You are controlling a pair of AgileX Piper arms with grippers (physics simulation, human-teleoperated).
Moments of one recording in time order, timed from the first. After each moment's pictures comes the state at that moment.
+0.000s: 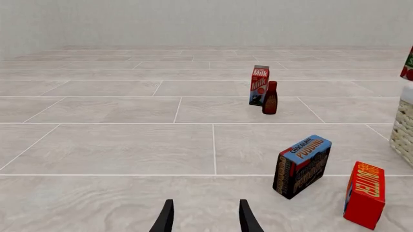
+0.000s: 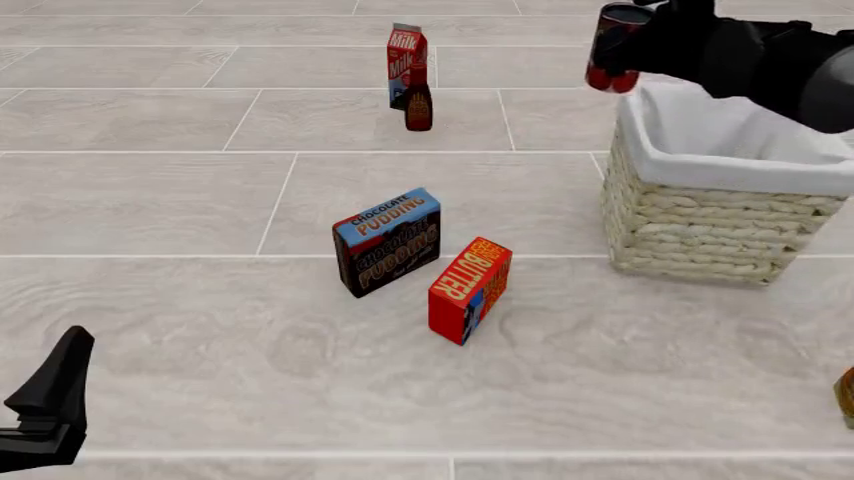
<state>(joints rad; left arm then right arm) 0.00 0.01 0.00 -0.01 0.00 0.08 1.82 -1.59 0.09 -0.26</state>
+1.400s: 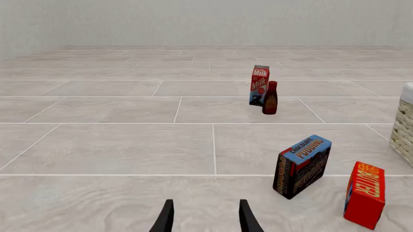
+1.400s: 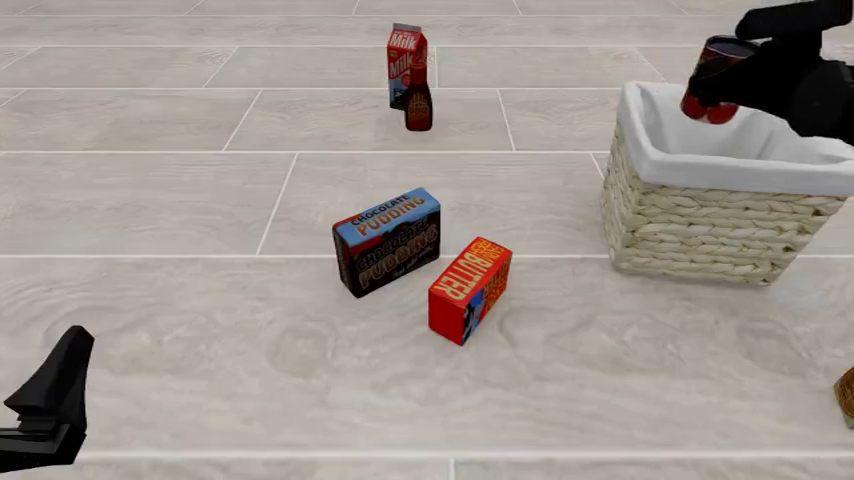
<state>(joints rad) 0.00 0.01 0.00 -0.01 0.00 -0.15 1.77 -1.40 -0.03 -0.24</state>
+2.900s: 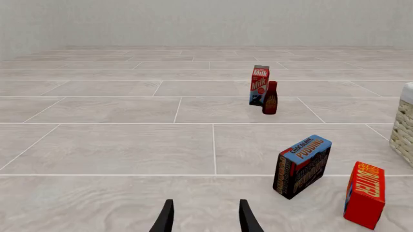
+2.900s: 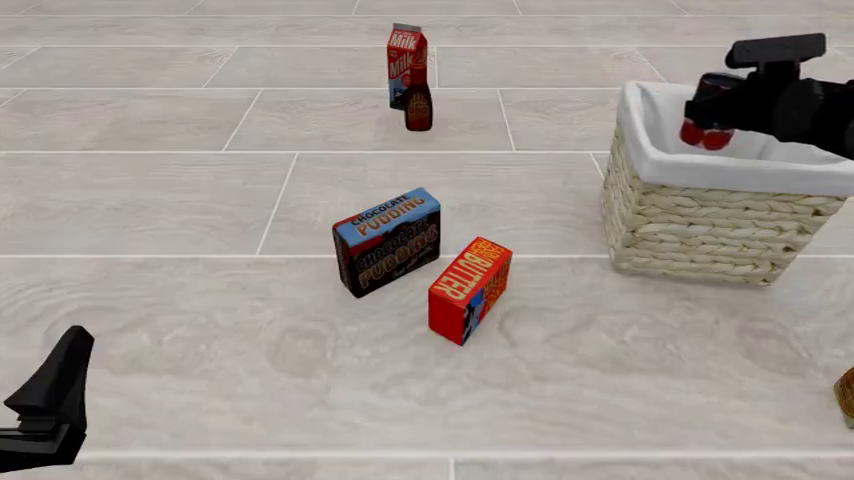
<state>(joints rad) 0.00 0.01 0.00 -0.01 0.00 -0.20 1.97 -1.56 0.06 -0.22</state>
